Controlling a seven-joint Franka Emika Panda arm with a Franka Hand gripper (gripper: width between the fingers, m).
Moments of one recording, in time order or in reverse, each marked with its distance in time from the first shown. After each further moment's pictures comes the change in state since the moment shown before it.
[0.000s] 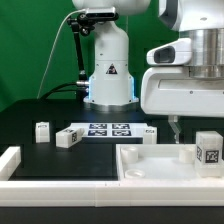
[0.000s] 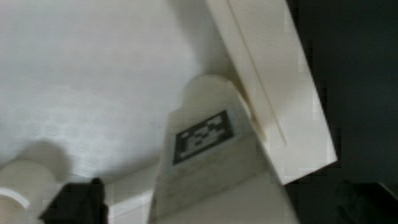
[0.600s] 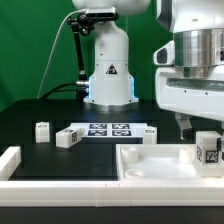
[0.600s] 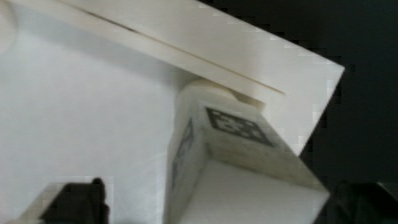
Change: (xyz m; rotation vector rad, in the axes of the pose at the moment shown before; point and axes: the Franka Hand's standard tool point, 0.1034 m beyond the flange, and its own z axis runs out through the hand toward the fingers) arm 0.004 0.008 -0.001 0.034 -0.013 0.613
